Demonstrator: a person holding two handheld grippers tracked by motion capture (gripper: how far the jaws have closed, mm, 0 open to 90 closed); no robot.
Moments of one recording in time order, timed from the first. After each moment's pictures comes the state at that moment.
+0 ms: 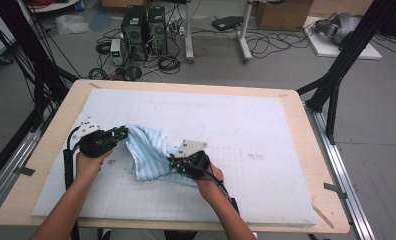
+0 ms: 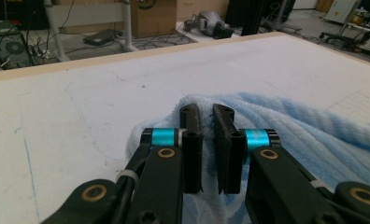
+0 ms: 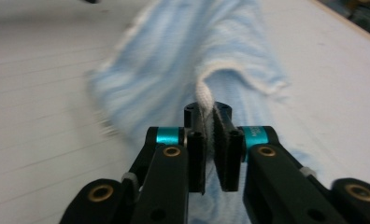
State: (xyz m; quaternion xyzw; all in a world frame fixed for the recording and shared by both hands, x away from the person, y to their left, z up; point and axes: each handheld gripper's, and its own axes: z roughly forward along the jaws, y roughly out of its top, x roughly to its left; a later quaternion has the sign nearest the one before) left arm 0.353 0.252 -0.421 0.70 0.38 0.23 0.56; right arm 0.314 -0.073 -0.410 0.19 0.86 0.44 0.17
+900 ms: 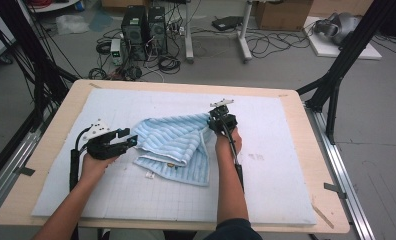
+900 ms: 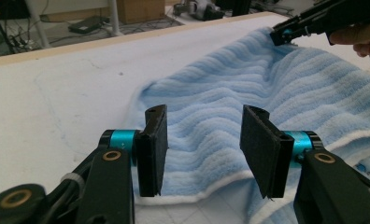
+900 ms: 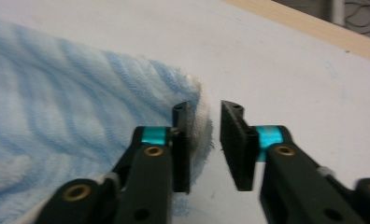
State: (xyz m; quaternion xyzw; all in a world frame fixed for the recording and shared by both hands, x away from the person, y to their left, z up) left arm 0.352 0.232 -0.427 0.73 0.36 0.20 0.54; right arm 0.448 -0.145 -0.417 0.47 0.78 0.32 0.26
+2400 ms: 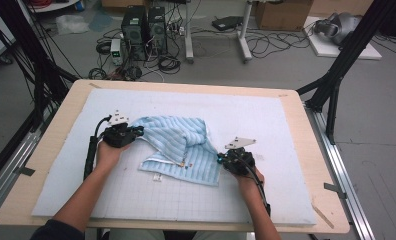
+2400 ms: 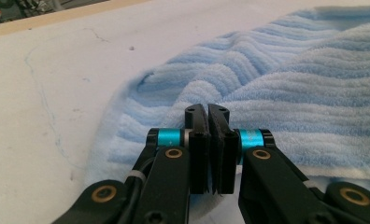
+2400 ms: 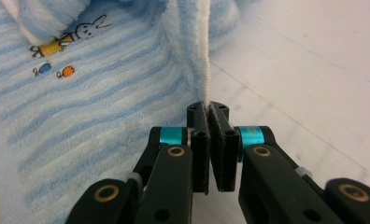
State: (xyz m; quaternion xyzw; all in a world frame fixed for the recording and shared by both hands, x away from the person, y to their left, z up) left arm 0.403 0.204 -0.437 0.76 0.41 0.22 0.46; right arm 0.333 -0.198 -0.443 0.38 0.83 0.37 0.17
